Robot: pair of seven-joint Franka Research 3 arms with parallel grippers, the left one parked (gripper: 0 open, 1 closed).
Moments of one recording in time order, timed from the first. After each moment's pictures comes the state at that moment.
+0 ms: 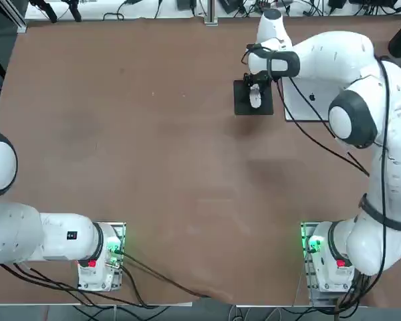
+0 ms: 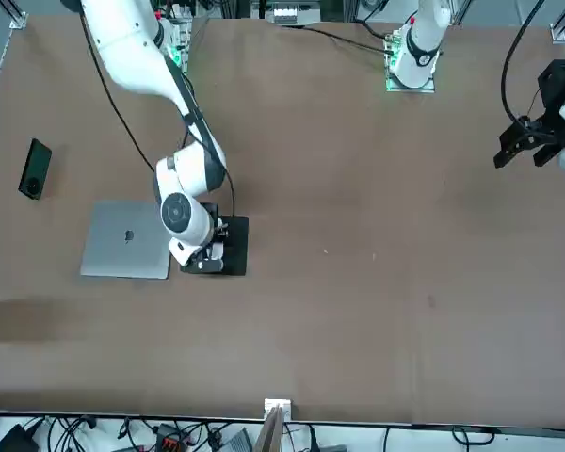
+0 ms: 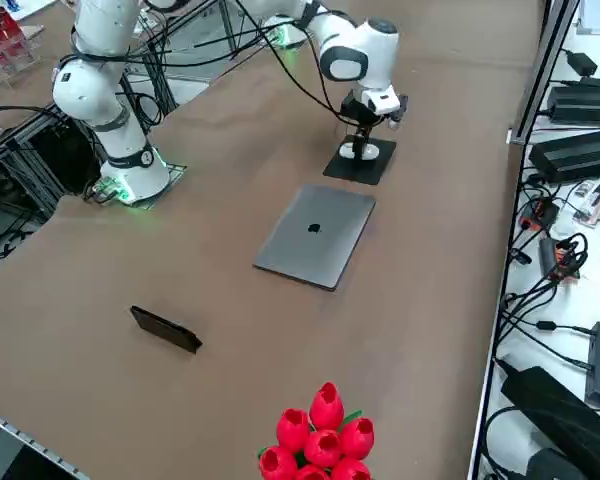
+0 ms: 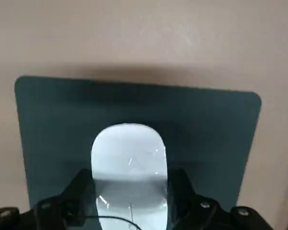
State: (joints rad) arm 0.47 0.72 -0.04 -1.62 0.10 2.23 0.33
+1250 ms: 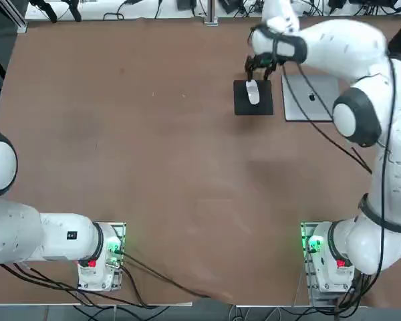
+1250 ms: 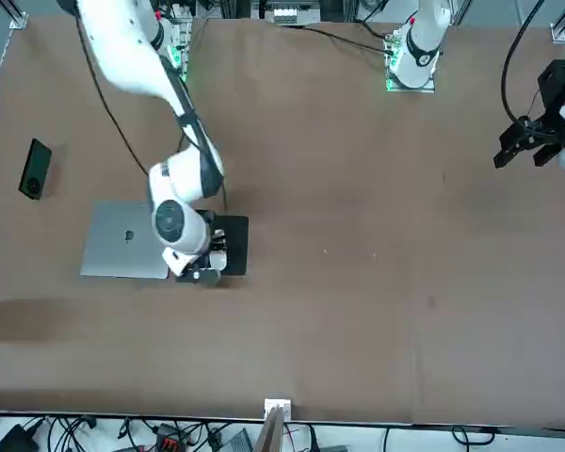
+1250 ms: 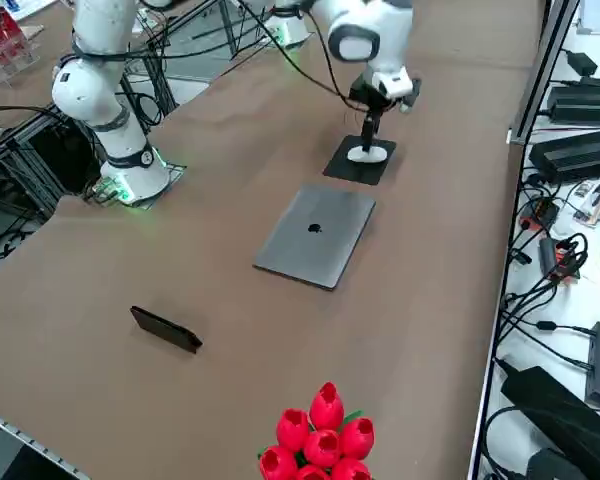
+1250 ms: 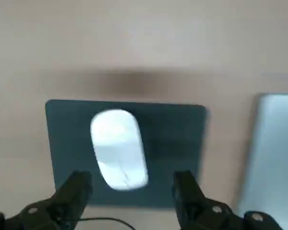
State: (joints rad) arm 0.42 0.63 -0.04 -1.51 0.10 2.01 0.33
